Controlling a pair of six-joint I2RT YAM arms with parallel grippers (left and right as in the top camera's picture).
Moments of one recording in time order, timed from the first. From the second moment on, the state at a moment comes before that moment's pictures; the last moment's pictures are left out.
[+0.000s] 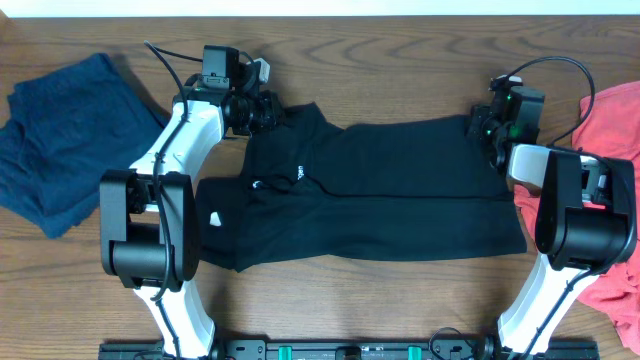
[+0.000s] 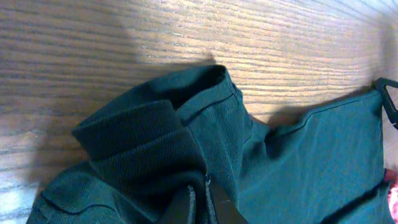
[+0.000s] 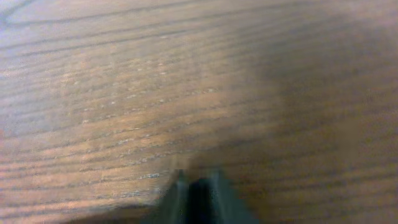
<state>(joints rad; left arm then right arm) -0.10 1.99 1.41 -0.50 0.50 -0.27 -0.12 2.09 1.05 0.32 -0.17 0.12</state>
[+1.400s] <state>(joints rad) -0.10 1.73 1.30 -1.29 0.39 -0.24 -0.15 1.61 1.02 -0.82 0.22 0.18</state>
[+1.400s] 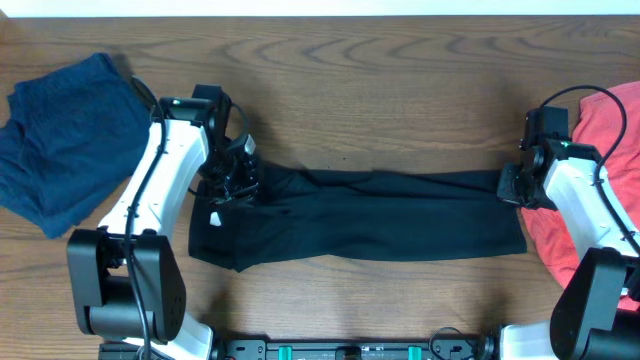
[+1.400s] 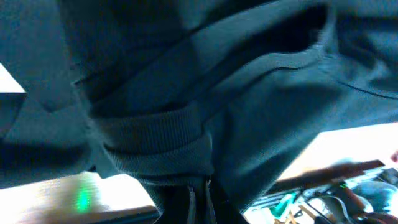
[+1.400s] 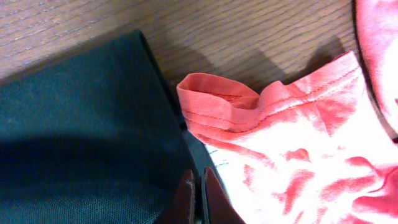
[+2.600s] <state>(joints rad) -0.20 1.72 1.20 -0.82 0.51 -0.23 -0.15 1.61 1.02 -0.88 0.30 0.25</state>
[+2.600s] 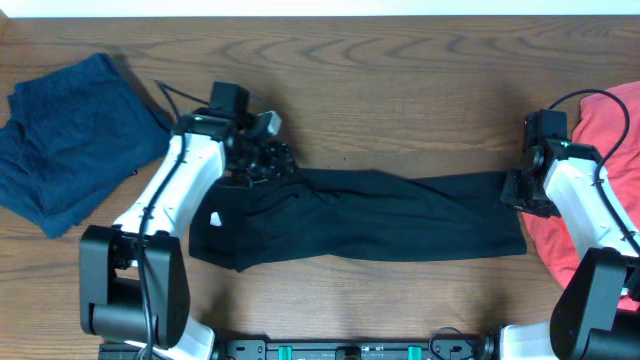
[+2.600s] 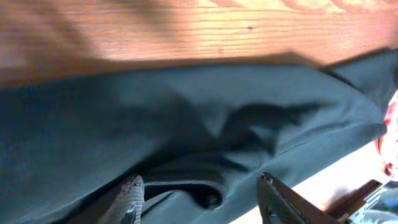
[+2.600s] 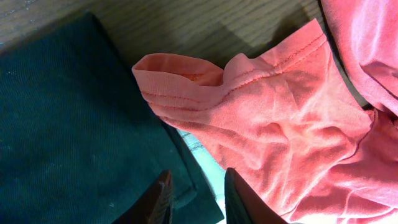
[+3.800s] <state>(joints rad) -0.38 1.79 1.20 -1.11 0.43 -0.33 -0.15 1.61 1.02 -0.88 0.28 0.25</state>
